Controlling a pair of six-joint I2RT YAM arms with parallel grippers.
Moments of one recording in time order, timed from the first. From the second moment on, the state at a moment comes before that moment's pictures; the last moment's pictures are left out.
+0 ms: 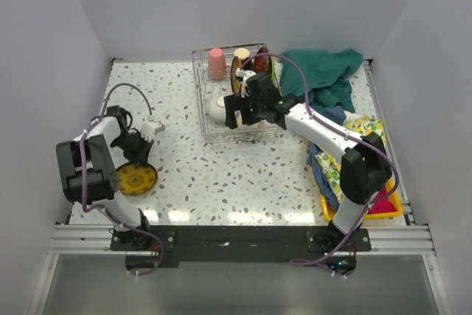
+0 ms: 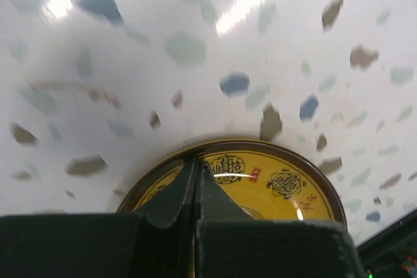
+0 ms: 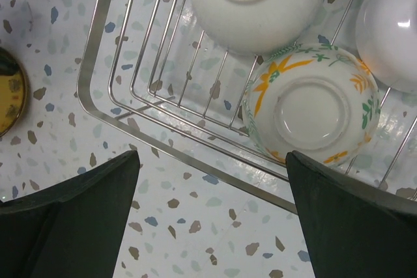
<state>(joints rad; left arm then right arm) 0.26 1.67 0.97 -0.86 0.36 0.89 0.65 1.75 1.45 -0.44 -0.08 0.30</state>
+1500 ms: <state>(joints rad) 0.32 1.85 1.21 -0.84 0.38 0.83 0.65 1.65 1.32 -0.37 -0.05 0.22</state>
